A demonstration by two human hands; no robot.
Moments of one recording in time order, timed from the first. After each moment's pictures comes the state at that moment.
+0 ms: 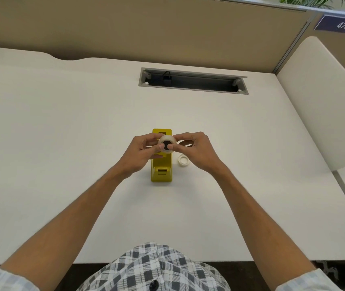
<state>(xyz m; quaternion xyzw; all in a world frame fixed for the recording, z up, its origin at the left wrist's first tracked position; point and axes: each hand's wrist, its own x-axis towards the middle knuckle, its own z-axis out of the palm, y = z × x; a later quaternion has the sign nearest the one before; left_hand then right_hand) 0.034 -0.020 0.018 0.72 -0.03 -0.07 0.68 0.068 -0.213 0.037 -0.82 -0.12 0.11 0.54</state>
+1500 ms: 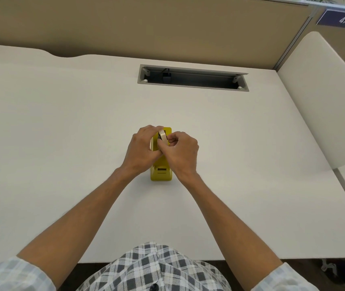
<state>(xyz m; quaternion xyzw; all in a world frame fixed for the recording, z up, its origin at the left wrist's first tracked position) 0.049 -0.029 -0.003 0.90 -0.08 0.14 0.41 0.052 -0.153 0.016 -0.88 0.03 -0.09 0.46</state>
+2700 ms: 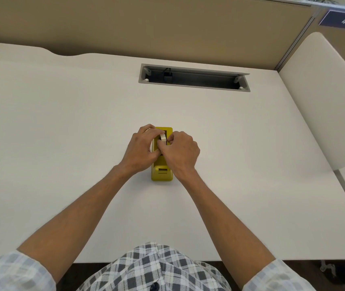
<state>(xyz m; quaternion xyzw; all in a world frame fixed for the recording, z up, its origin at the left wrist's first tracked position) 0.055 -0.019 -0.014 0.91 -0.11 0.12 0.37 0.064 -0.146 0.011 -0.96 0.04 -0.06 0.29</state>
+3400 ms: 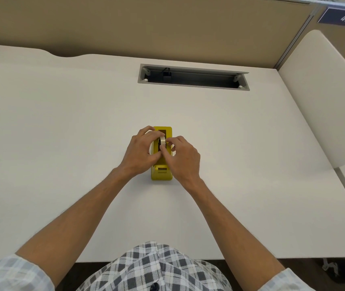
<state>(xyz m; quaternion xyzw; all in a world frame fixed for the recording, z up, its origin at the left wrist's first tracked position) 0.050 -0.019 -0.018 0.91 -0.12 0.13 0.37 0.045 -0.166 -0.009 -0.93 -0.08 -0.12 0.33</state>
